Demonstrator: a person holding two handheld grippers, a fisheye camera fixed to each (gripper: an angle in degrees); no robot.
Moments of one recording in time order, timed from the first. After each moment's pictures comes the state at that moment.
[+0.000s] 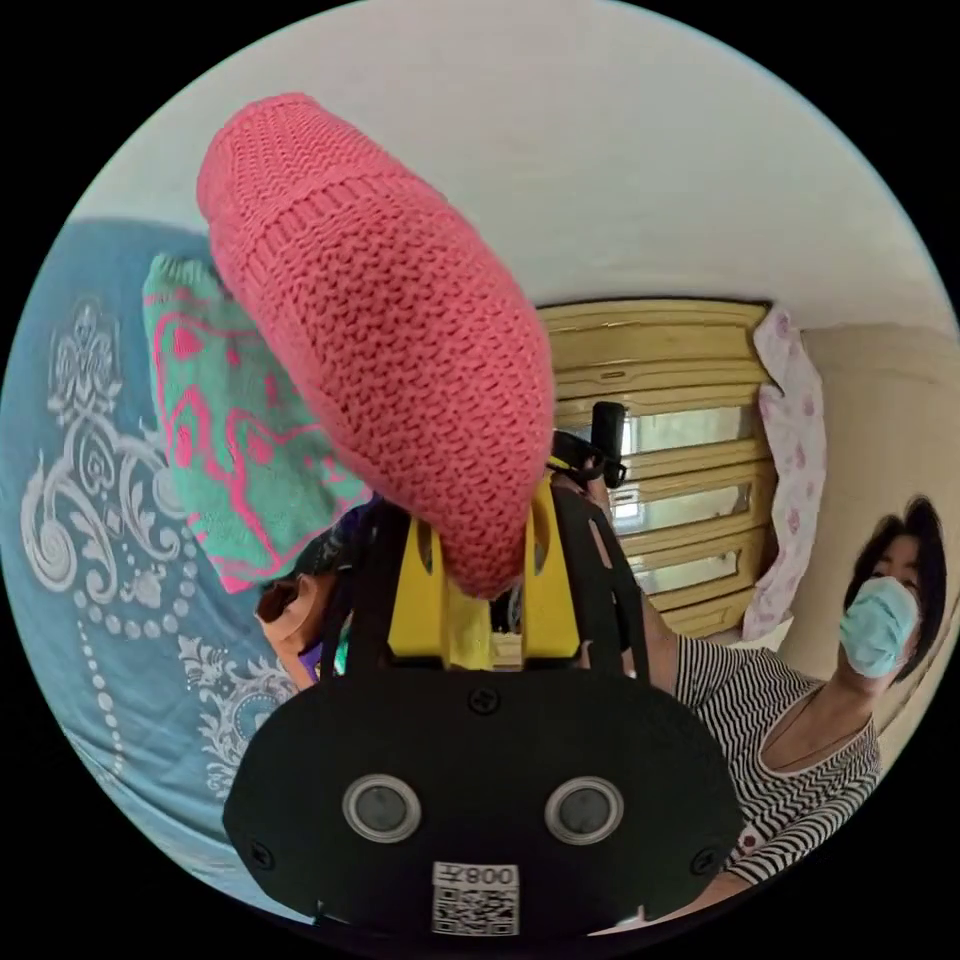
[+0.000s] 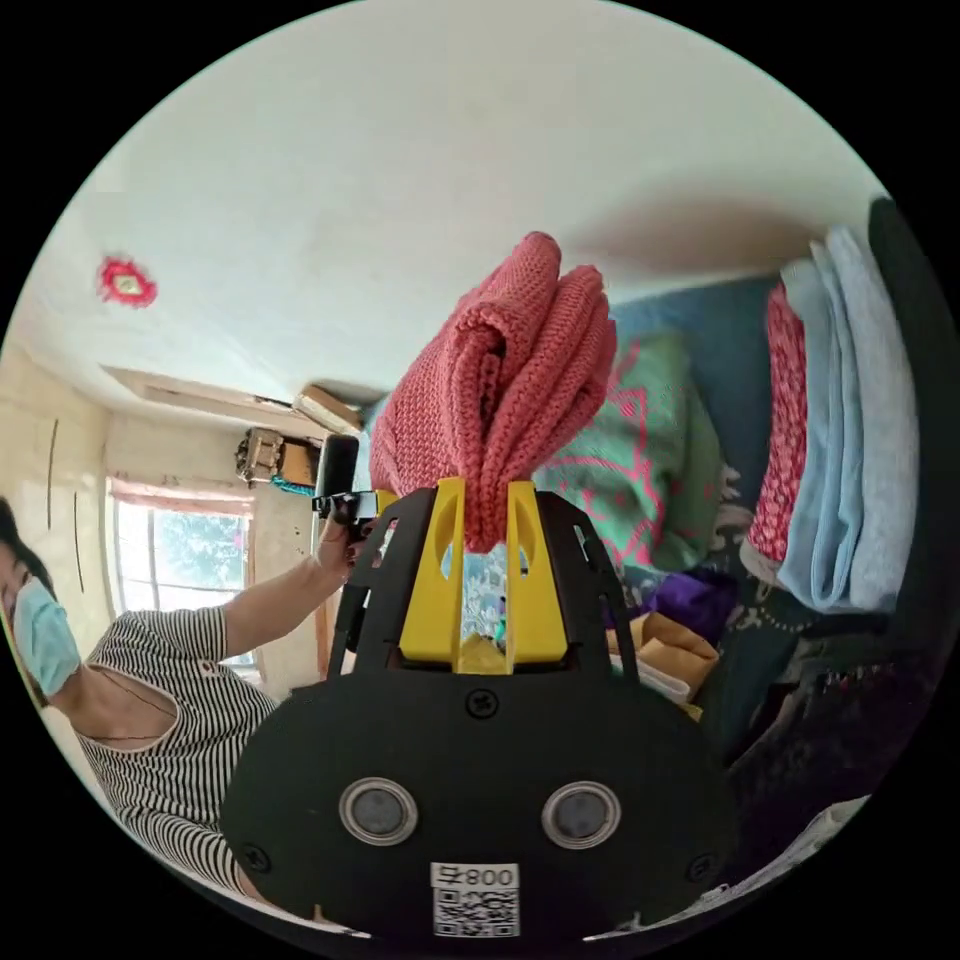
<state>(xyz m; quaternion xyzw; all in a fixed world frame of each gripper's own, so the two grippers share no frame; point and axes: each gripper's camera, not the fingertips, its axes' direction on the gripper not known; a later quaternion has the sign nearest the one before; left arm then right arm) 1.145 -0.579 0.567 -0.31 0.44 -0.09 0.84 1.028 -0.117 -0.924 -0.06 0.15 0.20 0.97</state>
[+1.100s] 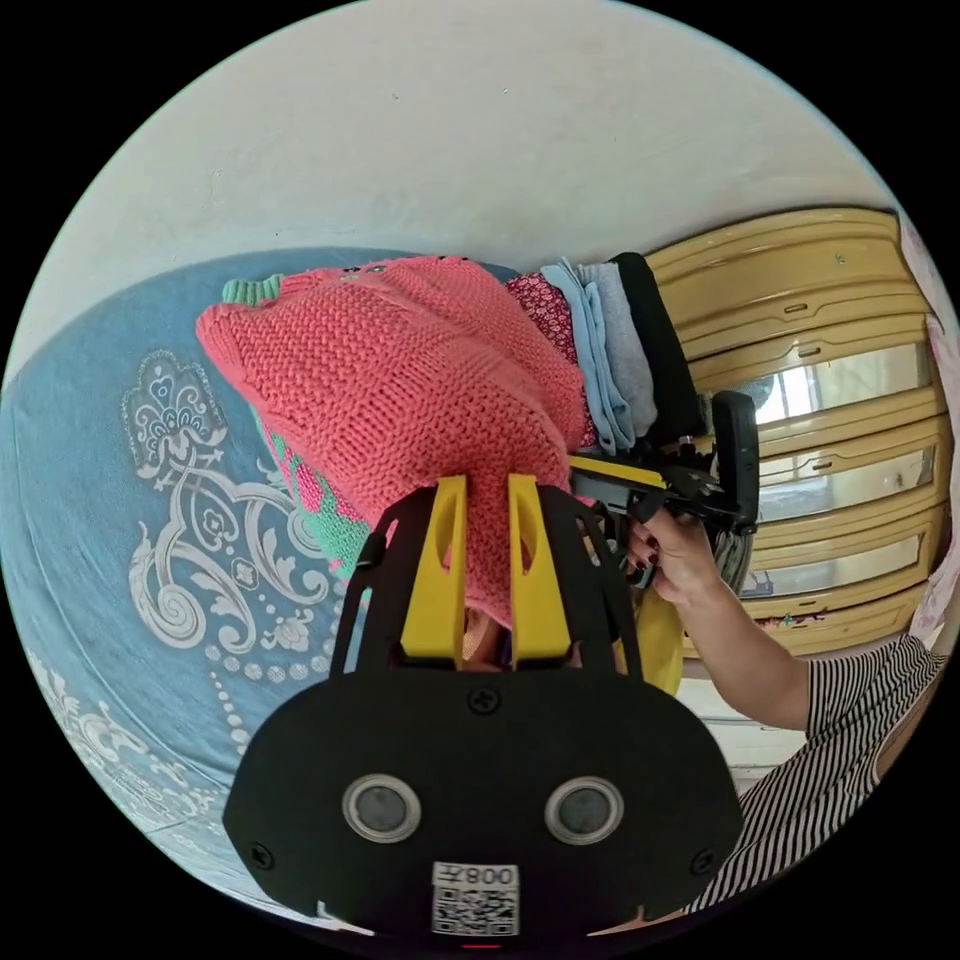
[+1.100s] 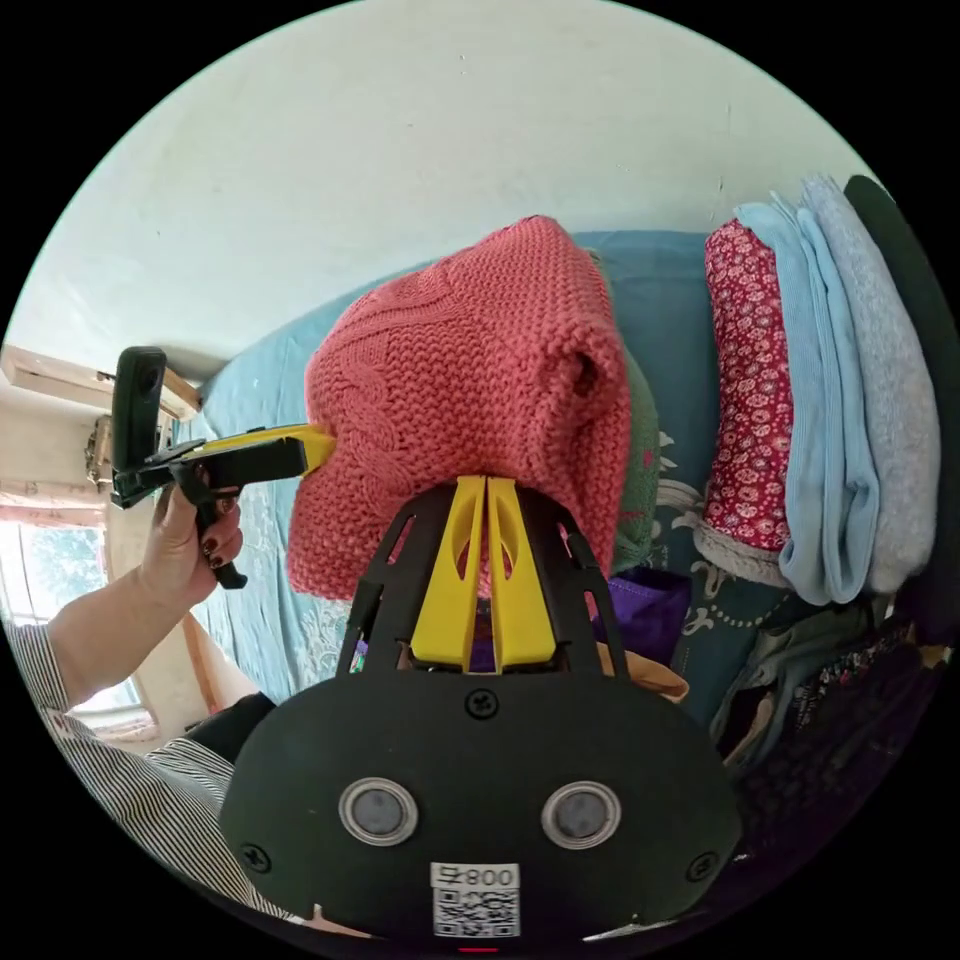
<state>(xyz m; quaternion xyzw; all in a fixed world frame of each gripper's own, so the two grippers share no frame) 1.358 -0.638 0.701 -0.34 0.20 0.07 0.92 1.147 -0.085 -0.871 -0.10 0.36 0.19 0.91</state>
